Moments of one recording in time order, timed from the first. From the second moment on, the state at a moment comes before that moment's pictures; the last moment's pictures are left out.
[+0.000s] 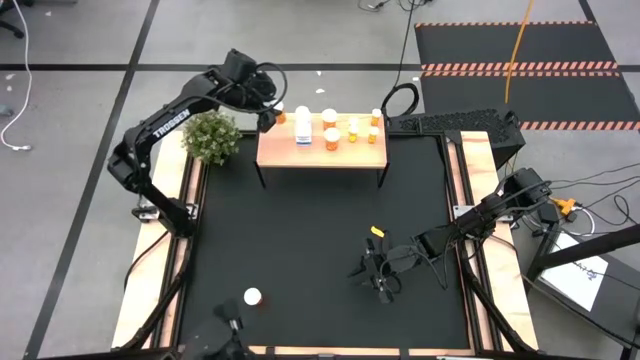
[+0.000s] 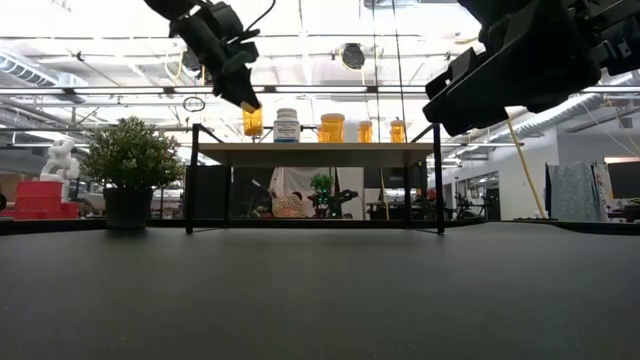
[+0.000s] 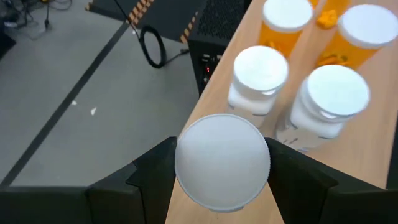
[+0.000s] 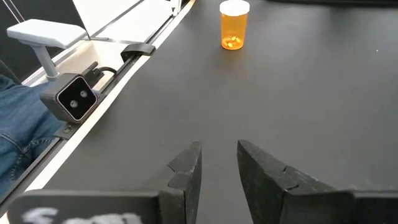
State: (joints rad) left arm 0.87 1.57 1.55 -0.77 0.26 0.38; right arm 0.45 1.56 0.58 0.52 0.10 0.14
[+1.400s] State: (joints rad) left arm 0.85 1.63 1.44 -0.66 0.17 0.34; right arm 0.47 1.56 0.58 0.53 0.18 0.17
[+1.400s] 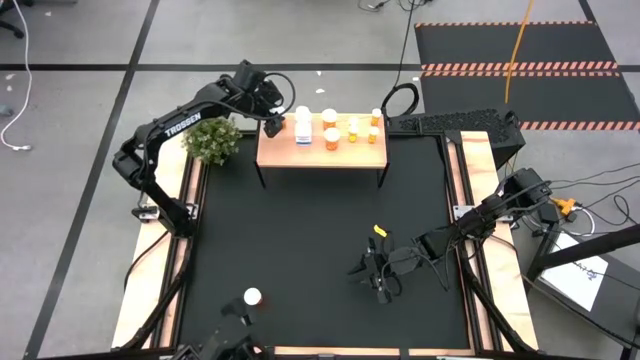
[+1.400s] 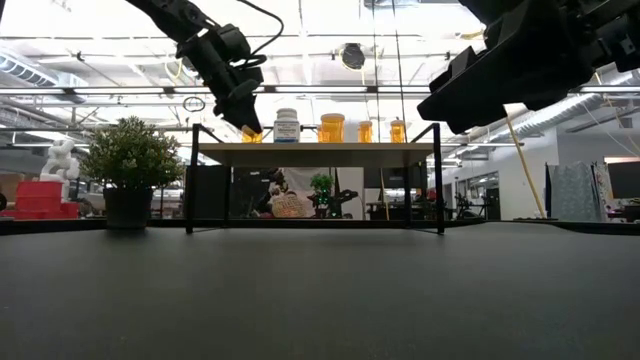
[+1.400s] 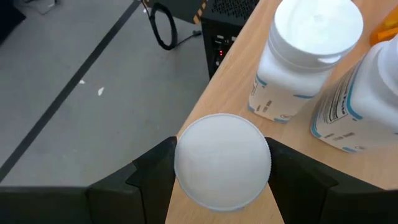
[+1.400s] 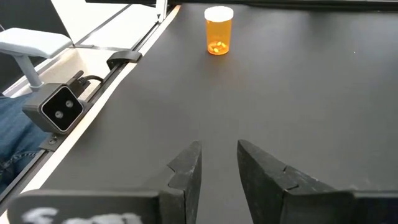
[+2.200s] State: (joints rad) left arm 0.76 1.49 1.43 -0.64 0.01 0.33; right arm 0.48 1.56 0.58 0.53 0.18 0.17
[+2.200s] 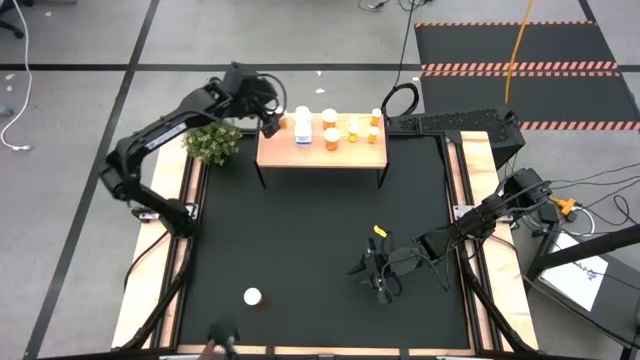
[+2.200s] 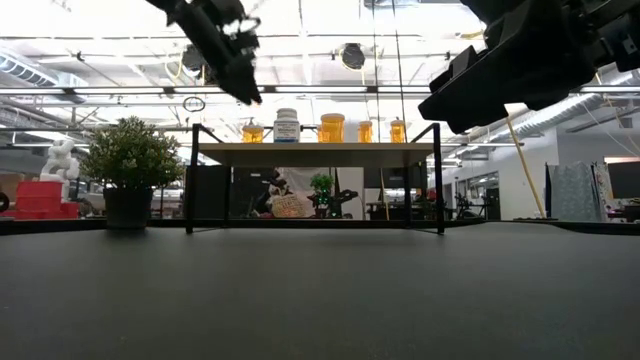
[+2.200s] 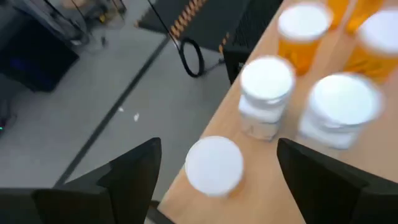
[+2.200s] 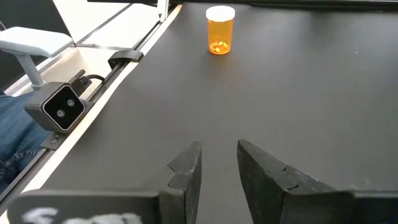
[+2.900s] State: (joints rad) left arm 0.01 0.98 1.00 -0.73 -0.24 -0.04; right arm 0.47 1.56 0.58 0.54 0.19 0.22
